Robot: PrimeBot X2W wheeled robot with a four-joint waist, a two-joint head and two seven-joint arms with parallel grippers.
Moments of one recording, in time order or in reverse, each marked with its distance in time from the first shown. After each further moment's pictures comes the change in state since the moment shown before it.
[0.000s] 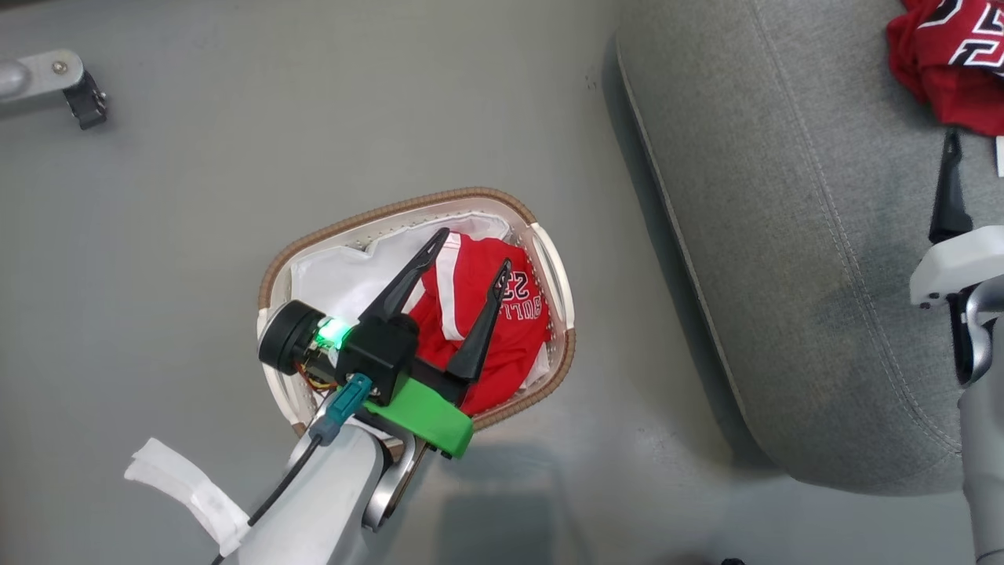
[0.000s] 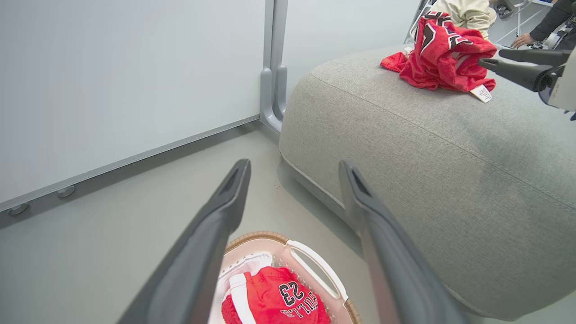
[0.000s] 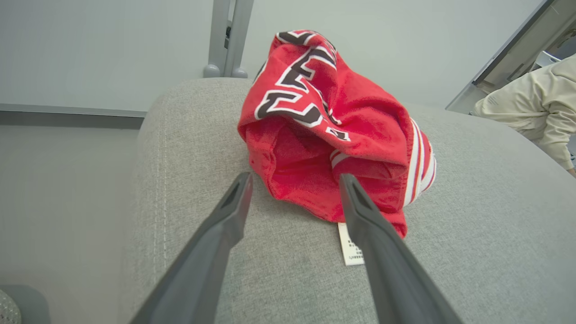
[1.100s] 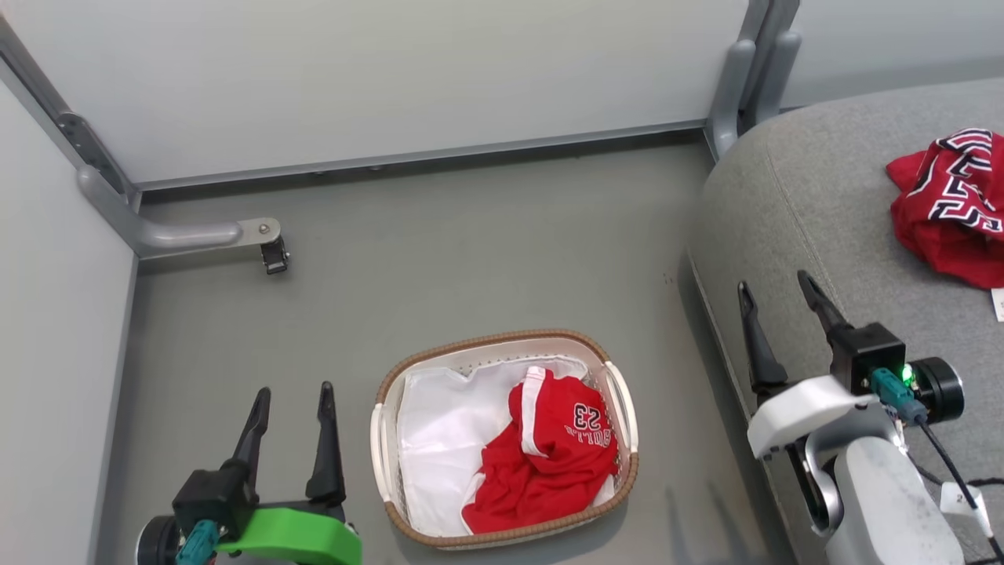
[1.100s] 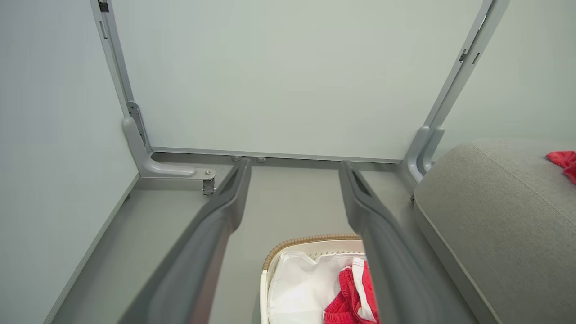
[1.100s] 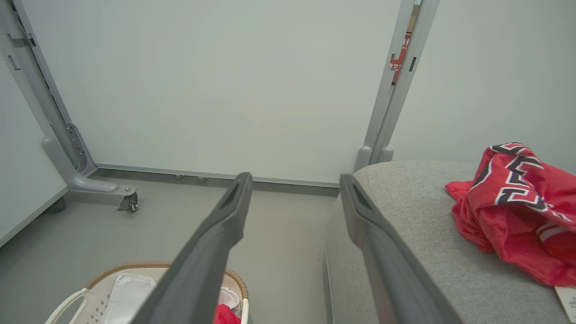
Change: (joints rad) left arm 0.438 -0.094 0.450 -0.070 -0.021 0.030 -0.006; right arm 0.312 0.149 0.307 -0.177 0.132 0.000 0.000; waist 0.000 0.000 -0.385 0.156
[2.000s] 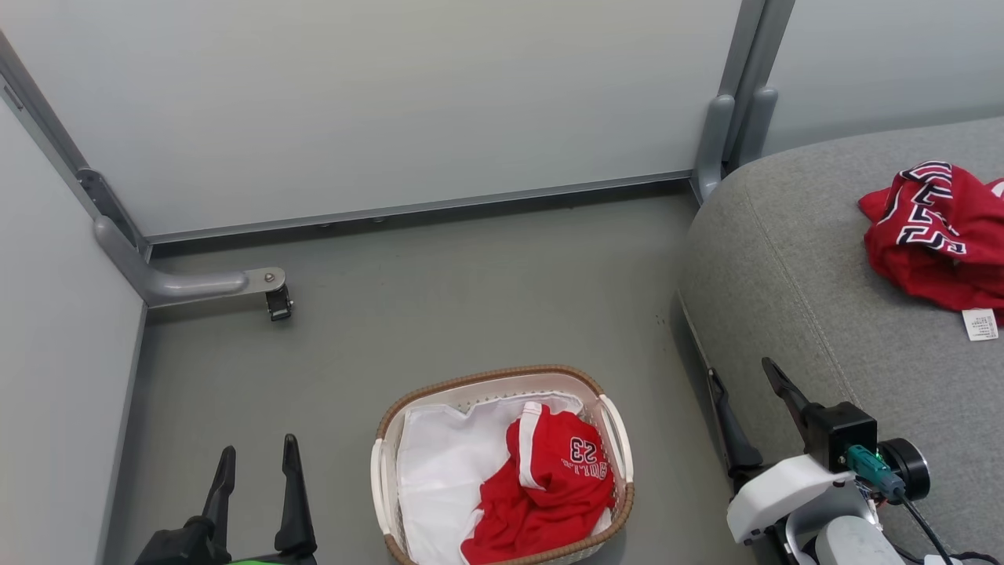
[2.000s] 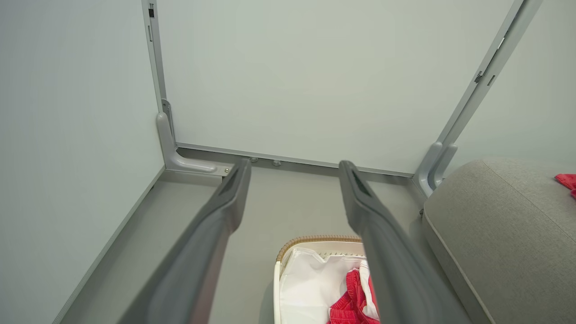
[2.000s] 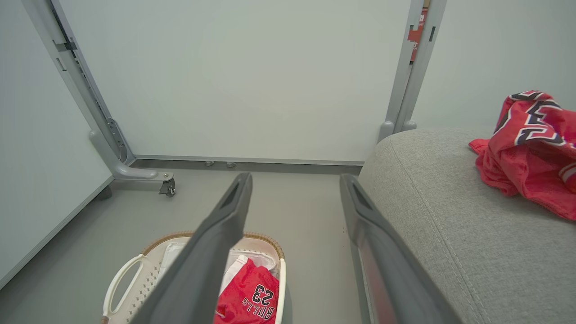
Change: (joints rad) left arm 0.135 -0.014 0.089 -0.055 -0.024 -0.005 0.000; right arm 0.164 0.003 0.092 -0.030 0.096 0.000 0.000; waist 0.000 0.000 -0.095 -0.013
